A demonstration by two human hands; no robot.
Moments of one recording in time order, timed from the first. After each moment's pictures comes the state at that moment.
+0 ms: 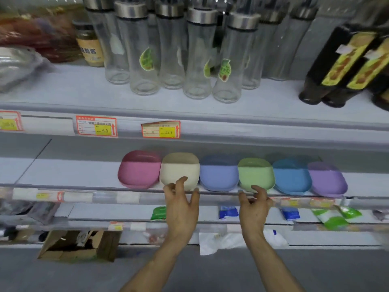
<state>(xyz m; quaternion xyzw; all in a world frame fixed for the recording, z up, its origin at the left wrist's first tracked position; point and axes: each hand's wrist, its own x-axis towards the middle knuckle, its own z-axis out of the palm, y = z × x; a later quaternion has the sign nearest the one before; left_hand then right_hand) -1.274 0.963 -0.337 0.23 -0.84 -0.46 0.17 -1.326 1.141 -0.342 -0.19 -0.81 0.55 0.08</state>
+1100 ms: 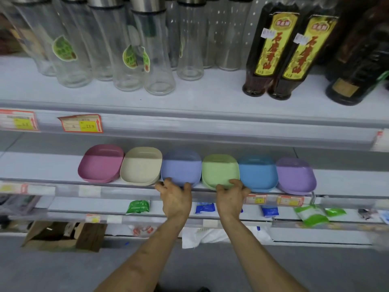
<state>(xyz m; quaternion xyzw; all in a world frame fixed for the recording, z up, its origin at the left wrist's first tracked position) -1.351 1.086 -0.365 0.41 -0.80 -0.43 0.10 -1.385 1.219 -0.352 -0.20 -0.84 0.51 -0.02</state>
